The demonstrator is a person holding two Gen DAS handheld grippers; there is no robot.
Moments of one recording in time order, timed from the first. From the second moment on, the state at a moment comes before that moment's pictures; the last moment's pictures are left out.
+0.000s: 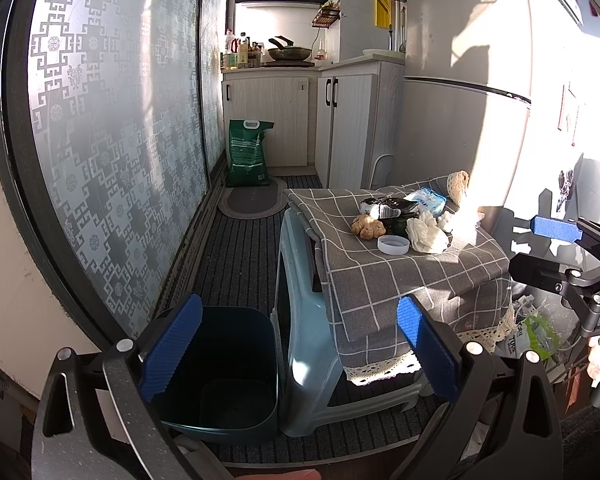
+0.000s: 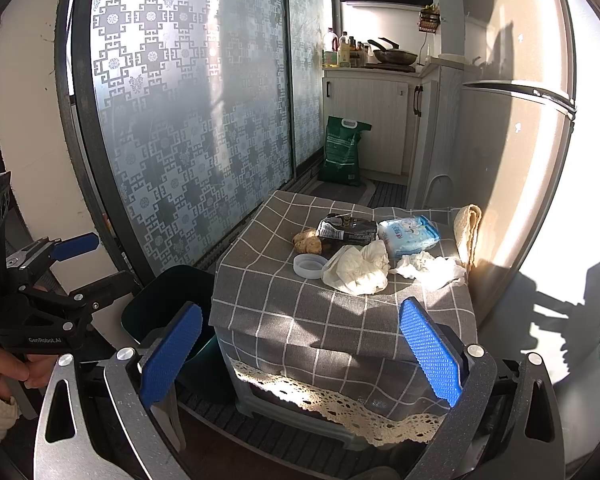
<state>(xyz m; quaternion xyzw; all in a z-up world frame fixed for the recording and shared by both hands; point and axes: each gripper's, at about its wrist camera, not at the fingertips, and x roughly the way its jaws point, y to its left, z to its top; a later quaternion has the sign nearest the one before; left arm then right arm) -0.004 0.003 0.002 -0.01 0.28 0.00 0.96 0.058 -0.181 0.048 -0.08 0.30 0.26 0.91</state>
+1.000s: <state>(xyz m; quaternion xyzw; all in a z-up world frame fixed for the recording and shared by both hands) 0.001 -0.004 0.004 0.01 0.28 -0.02 0.96 0.064 -0.192 0.047 -0.07 0.31 0.25 0.91</state>
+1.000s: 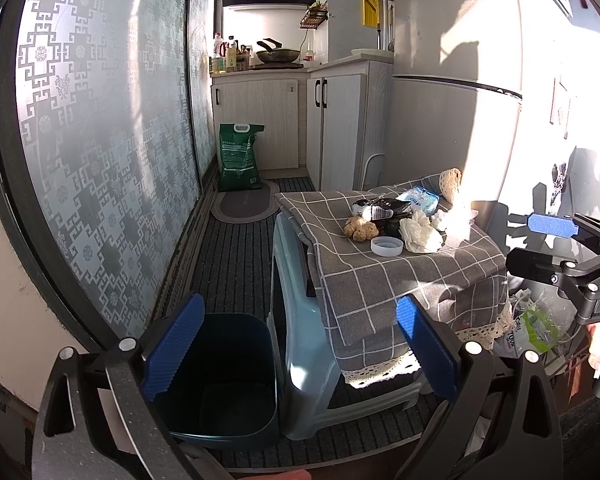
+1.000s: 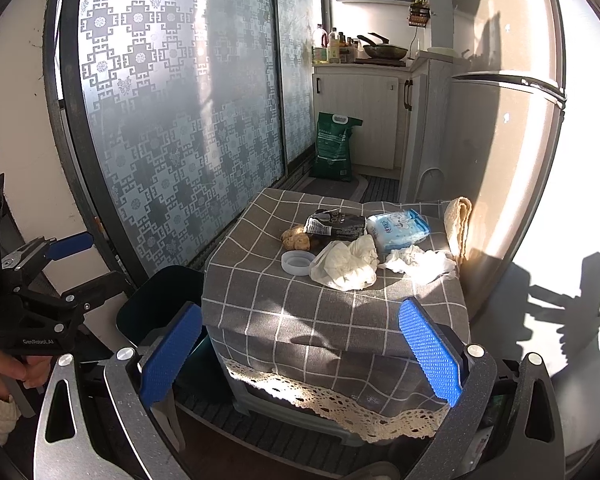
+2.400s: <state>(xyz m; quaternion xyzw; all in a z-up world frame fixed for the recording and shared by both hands) 0.159 -0.064 -0.052 0.07 0.39 -0.22 0.89 0.197 -0.202 -0.004 -0.02 0.43 0.27 0.86</state>
